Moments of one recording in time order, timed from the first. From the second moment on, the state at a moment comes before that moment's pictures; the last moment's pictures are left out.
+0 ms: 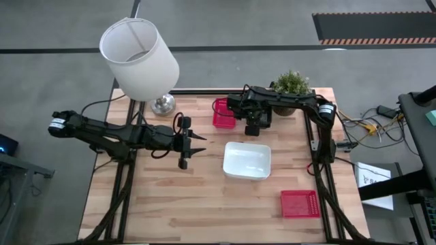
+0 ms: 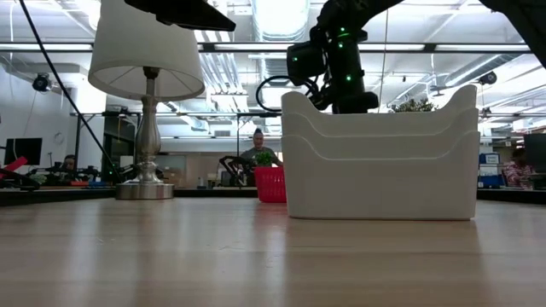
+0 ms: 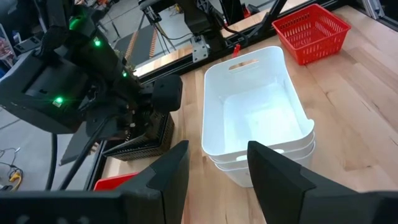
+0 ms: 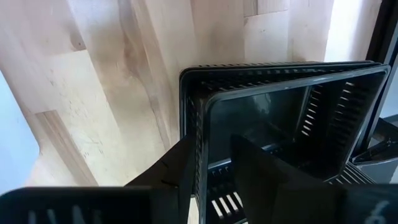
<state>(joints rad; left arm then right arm) -0.14 1.11 0.85 -0.10 -0.24 0.34 -0.36 1.96 1.65 -1.31 0.18 -0.20</state>
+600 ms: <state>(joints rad) -0.14 1.11 0.85 -0.10 -0.24 0.34 -0.36 1.96 1.64 -1.28 0.17 -0.22</state>
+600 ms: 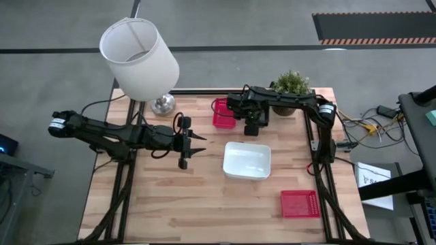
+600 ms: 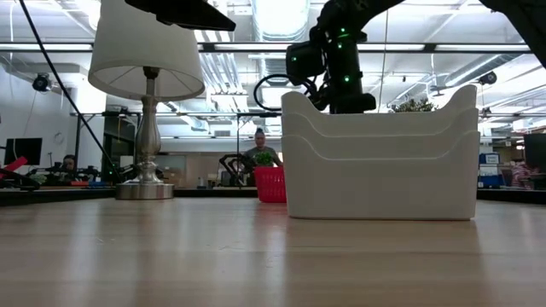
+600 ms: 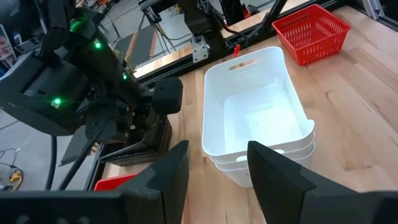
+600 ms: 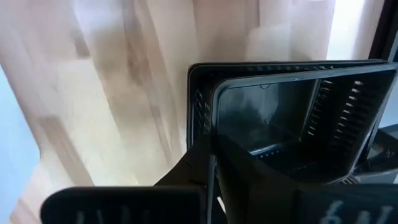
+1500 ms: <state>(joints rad) -0.14 1.11 0.85 -0.10 -0.24 0.35 -0.37 1.96 1.66 -1.31 0.17 -0.24</state>
